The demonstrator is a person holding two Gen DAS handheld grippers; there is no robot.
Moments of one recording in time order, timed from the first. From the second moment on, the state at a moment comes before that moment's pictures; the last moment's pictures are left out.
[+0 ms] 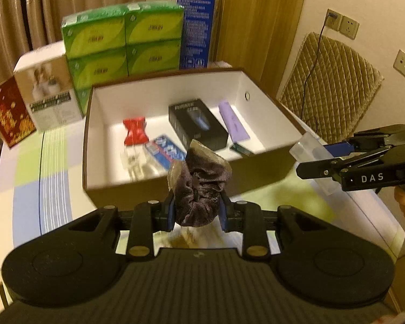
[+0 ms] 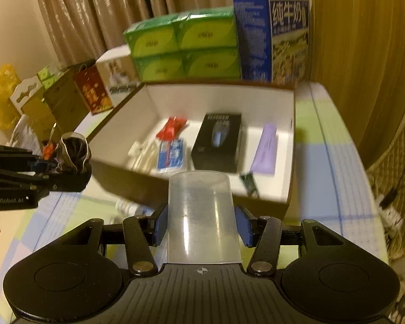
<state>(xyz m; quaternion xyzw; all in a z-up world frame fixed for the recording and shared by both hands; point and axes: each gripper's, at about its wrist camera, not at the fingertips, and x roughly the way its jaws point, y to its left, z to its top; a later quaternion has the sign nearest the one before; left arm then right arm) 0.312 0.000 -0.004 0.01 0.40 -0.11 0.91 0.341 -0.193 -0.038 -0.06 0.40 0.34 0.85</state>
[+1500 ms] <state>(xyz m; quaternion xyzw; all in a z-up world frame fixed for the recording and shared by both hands) 0.564 0.010 -0.082 0.01 0.48 -0.08 0.87 0.540 -0.107 -0.085 -0.10 0.43 0.26 0.86</state>
